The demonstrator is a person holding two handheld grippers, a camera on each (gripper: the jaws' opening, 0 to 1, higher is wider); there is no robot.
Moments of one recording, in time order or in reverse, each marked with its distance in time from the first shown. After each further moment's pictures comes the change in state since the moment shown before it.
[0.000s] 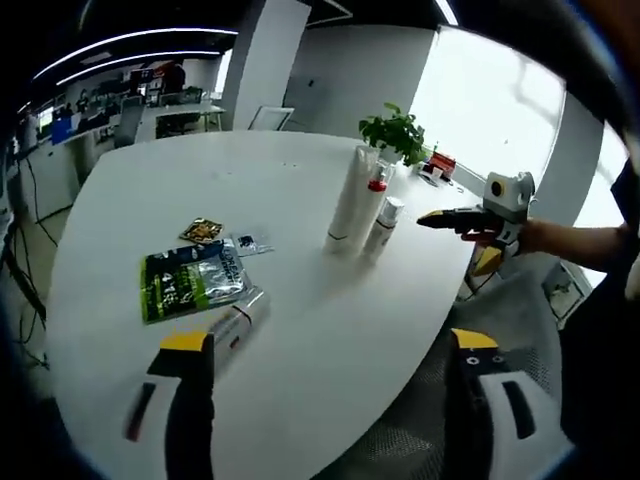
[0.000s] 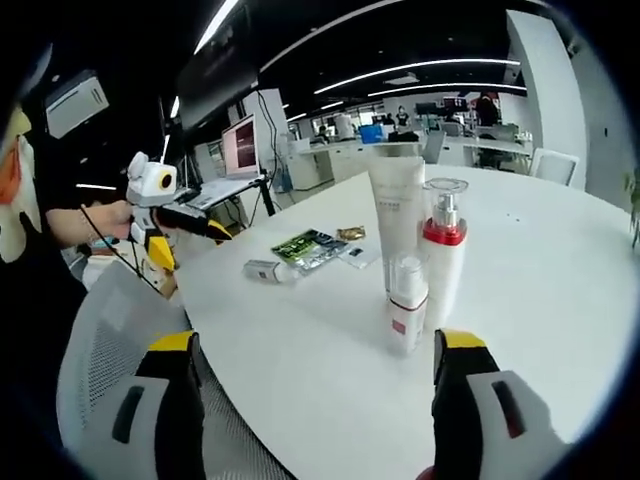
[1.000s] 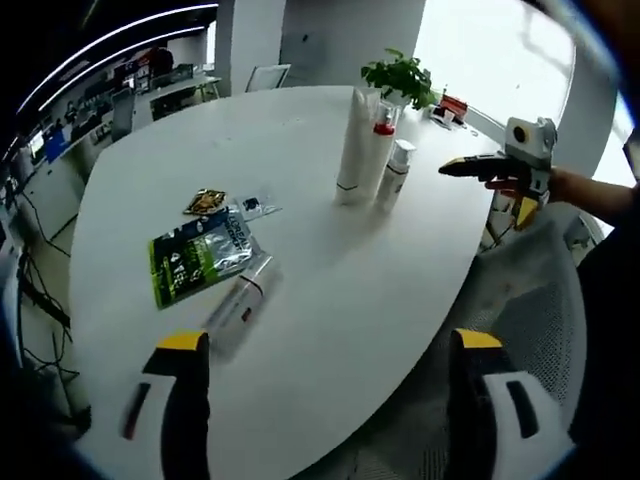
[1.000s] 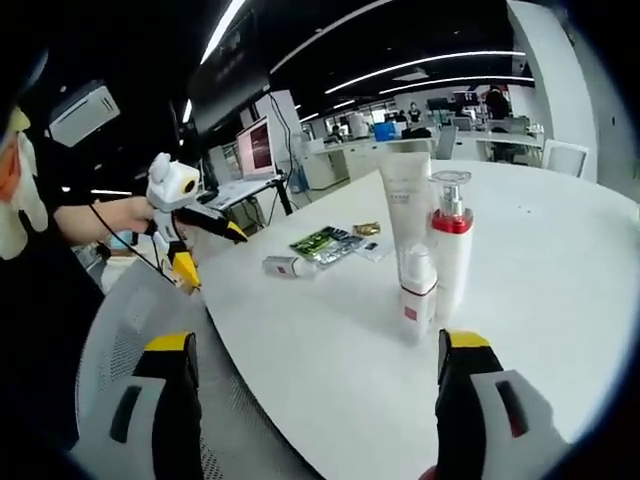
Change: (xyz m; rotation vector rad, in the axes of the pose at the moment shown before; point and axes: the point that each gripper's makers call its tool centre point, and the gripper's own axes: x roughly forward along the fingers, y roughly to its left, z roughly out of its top) left arm 0.011 0.015 -0.016 0.126 0.237 0.117; right arm -0.015 0.004 -0.011 0.009 0.018 0.105
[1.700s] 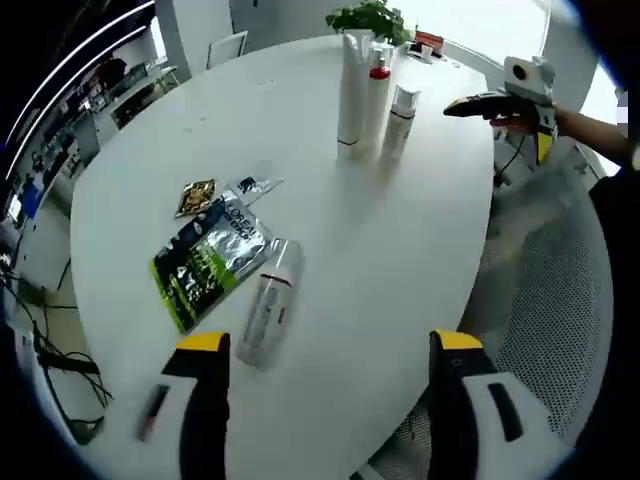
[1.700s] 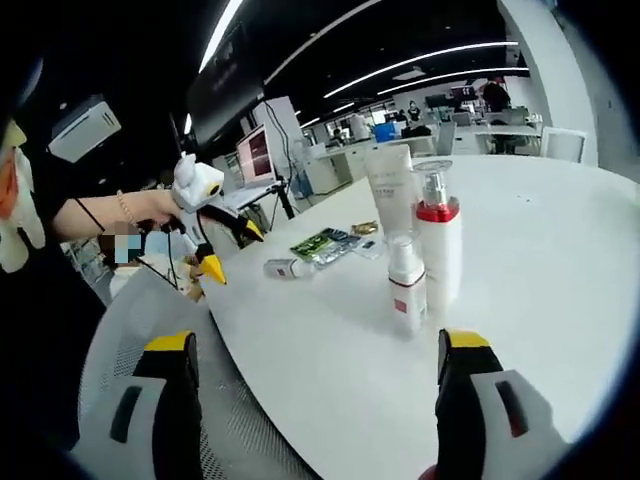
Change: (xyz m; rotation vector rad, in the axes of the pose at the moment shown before) left arm 0.024 0.035 -0.009 0.248 0.244 -0.043; right arm -0.004 -0.007 -0.004 0.043 -0.026 0.012
